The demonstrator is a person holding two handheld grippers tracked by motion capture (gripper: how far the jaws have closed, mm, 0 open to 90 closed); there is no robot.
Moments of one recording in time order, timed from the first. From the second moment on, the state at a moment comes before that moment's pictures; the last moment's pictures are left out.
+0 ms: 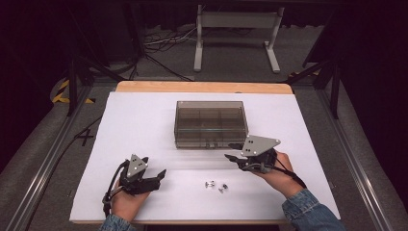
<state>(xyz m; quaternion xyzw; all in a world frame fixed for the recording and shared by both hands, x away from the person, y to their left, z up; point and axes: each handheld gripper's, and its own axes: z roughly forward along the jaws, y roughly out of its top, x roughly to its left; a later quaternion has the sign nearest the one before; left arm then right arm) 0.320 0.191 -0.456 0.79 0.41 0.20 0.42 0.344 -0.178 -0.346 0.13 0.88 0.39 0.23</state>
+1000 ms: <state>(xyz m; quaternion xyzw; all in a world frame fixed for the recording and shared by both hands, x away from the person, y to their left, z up) 0.320 0.191 -0.456 0.79 0.41 0.20 0.42 0.393 -0.174 -0.319 0.16 0.91 0.36 0.14</state>
